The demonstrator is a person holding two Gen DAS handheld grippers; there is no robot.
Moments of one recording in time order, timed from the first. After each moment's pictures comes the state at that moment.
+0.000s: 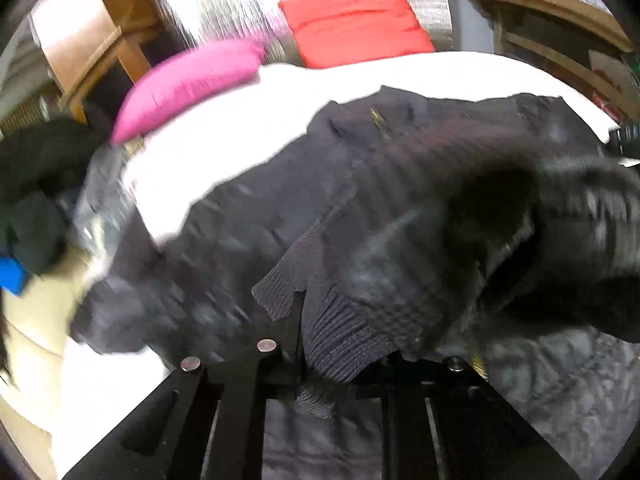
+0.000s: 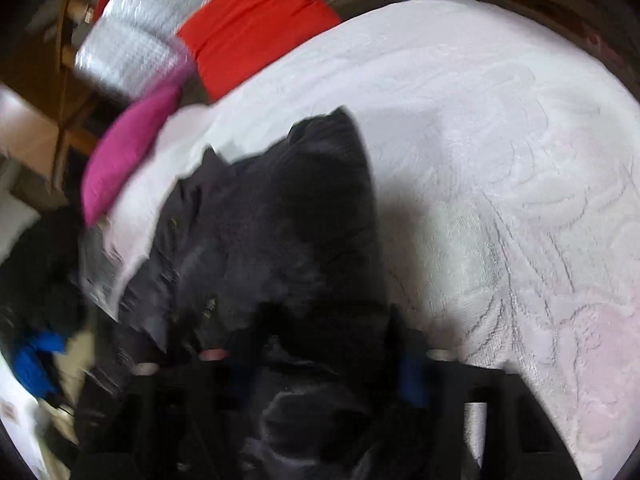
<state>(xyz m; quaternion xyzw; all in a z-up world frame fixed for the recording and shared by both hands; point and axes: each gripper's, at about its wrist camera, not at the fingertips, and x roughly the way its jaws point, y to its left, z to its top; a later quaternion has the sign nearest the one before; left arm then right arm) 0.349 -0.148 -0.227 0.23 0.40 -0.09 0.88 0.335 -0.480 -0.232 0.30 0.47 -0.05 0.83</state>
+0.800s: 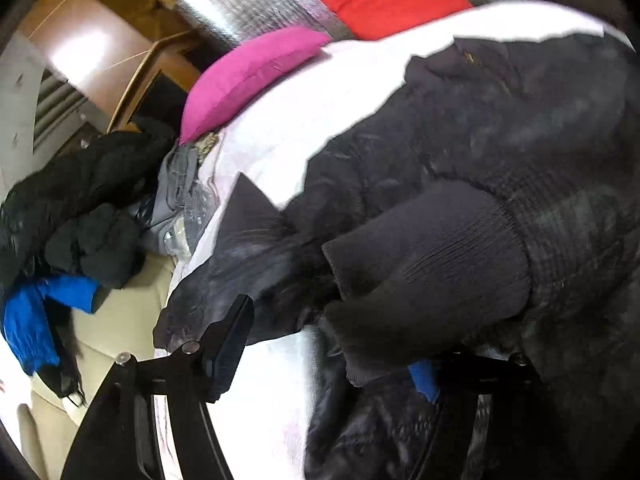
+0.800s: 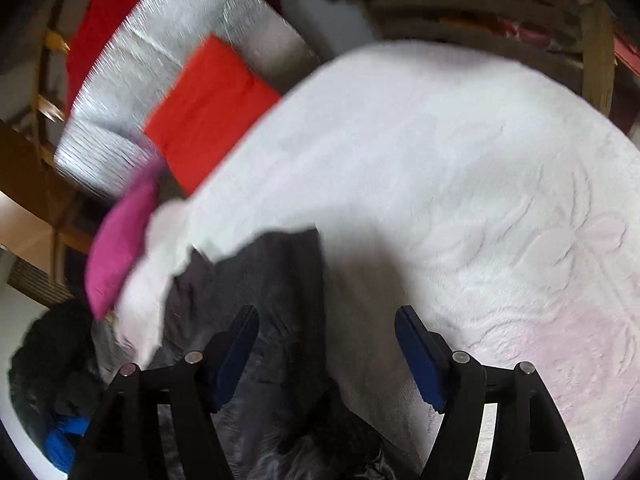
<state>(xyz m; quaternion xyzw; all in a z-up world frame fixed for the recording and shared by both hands) 0.371 -0.043 -0.237 0.32 0.38 0.00 0.87 0.279 -0.542 -0.196 0.42 0.35 -0.12 0.83</state>
